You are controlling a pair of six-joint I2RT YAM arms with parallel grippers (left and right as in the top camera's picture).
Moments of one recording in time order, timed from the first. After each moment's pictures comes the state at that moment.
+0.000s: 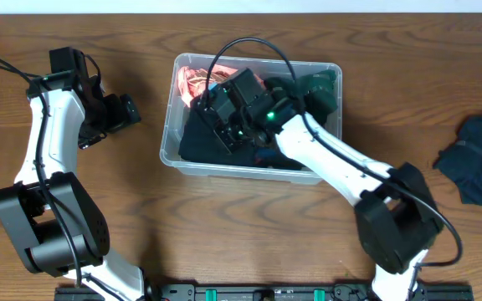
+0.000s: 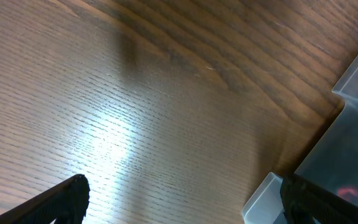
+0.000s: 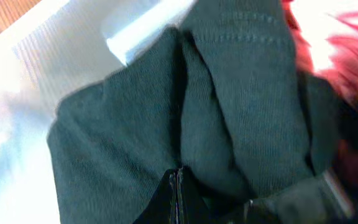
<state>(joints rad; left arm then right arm) 0.24 1.82 1.44 -1.00 0.12 -0.22 0.70 1.97 1.49 -0.48 -0.30 -0.01</state>
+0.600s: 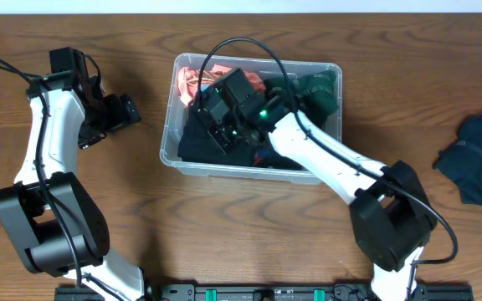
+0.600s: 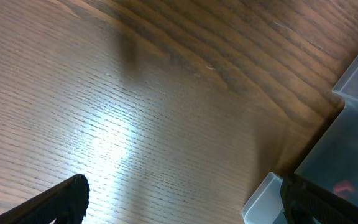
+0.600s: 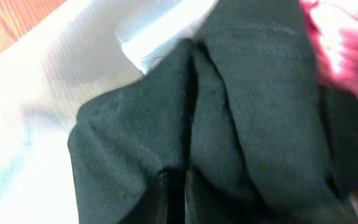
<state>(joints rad) 0.24 1.82 1.44 -1.00 0.12 -0.22 0.70 1.97 1.56 -0.59 -0.31 0.00</state>
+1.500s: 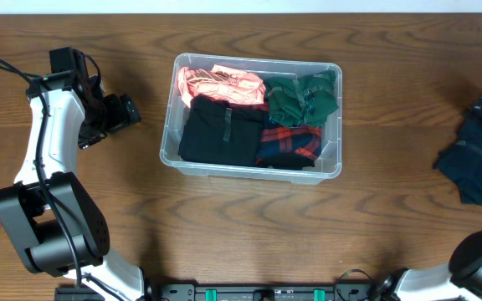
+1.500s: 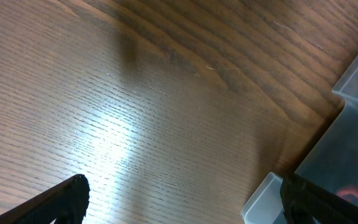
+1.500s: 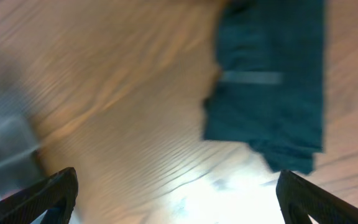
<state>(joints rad) 0.24 1.82 1.44 -1.00 0.12 -0.22 -0.61 1.68 1.62 -1.17 -0.19 0.08</state>
